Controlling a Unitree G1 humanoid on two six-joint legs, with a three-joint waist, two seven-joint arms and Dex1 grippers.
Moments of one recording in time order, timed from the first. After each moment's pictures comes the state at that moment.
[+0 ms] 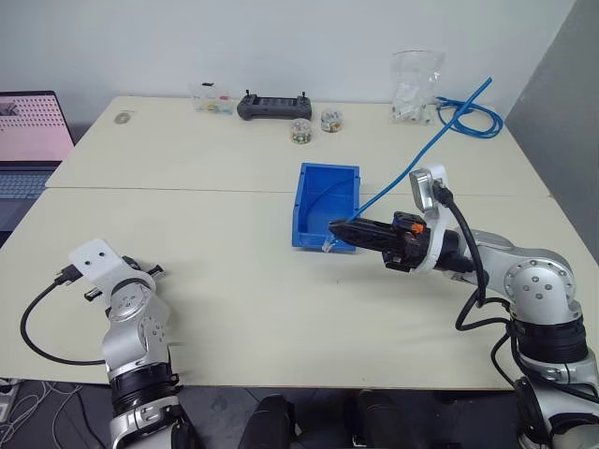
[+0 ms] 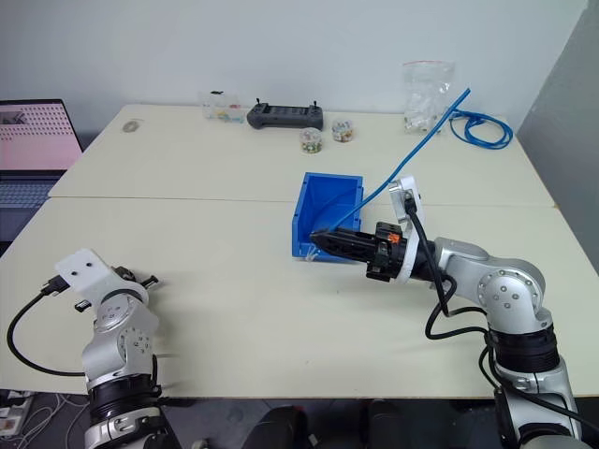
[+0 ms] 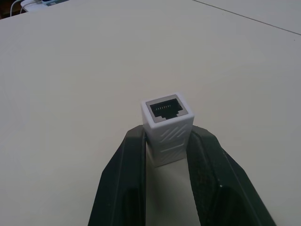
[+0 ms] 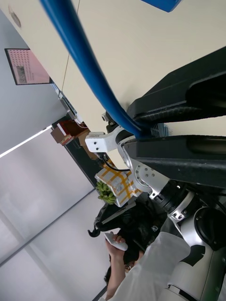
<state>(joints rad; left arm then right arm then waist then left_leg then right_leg) -0.30 0.25 0.51 0.10 -0.26 0.41 0.40 -0.56 -0.50 -0.02 -0.29 1.24 1.00 0.59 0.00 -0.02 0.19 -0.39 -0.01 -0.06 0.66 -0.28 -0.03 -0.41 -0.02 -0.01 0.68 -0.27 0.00</state>
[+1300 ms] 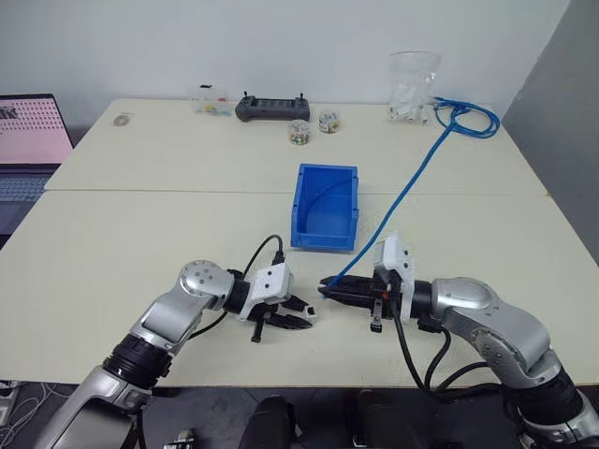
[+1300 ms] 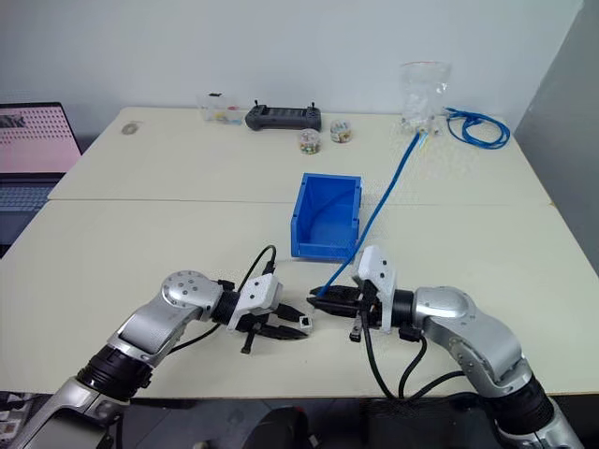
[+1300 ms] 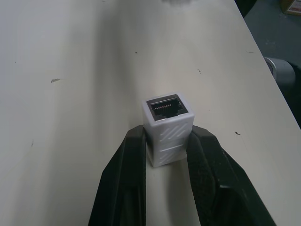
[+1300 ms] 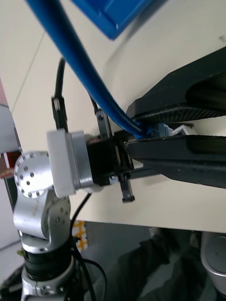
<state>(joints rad) -0.43 0.68 -0.39 0.05 -0.22 0.17 -1.30 -0.30 -0.54 0.30 -0.46 0.55 0.60 0.78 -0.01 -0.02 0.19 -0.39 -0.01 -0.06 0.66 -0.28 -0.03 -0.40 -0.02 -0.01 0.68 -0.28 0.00</state>
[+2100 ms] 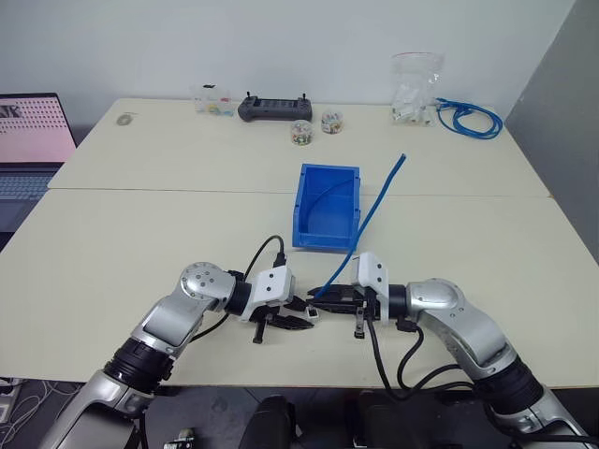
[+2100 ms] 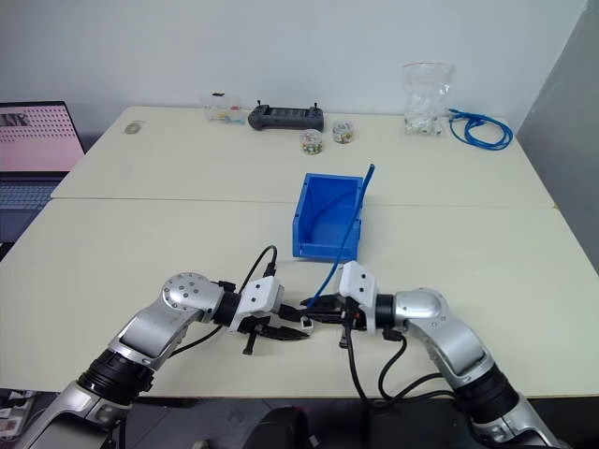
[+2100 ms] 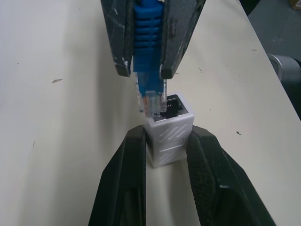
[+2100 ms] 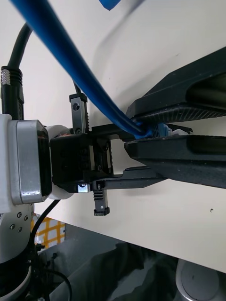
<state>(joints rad) -0.40 0.67 -0.37 0.01 -0.19 0.19 -1.29 -0.33 -0.45 0.38 -0.24 0.35 0.38 0.92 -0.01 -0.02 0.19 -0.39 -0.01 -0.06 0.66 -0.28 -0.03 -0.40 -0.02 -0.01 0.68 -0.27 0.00</state>
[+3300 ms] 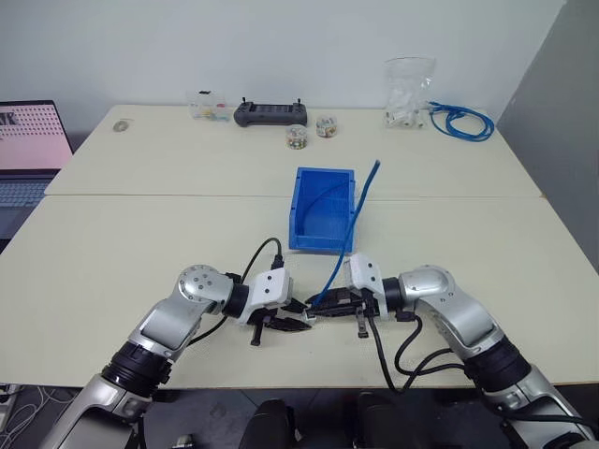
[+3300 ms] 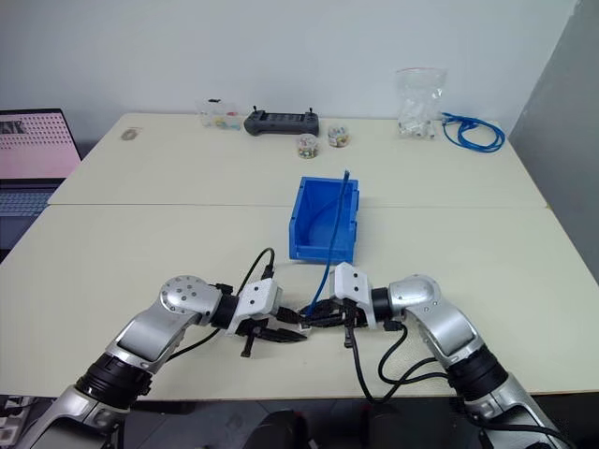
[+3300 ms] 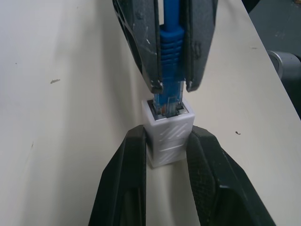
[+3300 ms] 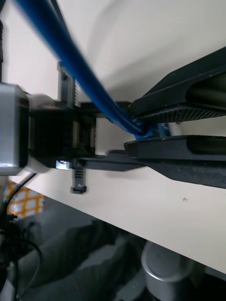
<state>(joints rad) -0.37 0.67 -0.36 -0.01 -0.17 0.19 -1.29 -0.44 -0.44 0.43 -0.06 0.27 0.27 1.14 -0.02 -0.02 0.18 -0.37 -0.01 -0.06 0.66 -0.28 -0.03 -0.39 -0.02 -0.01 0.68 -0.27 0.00</state>
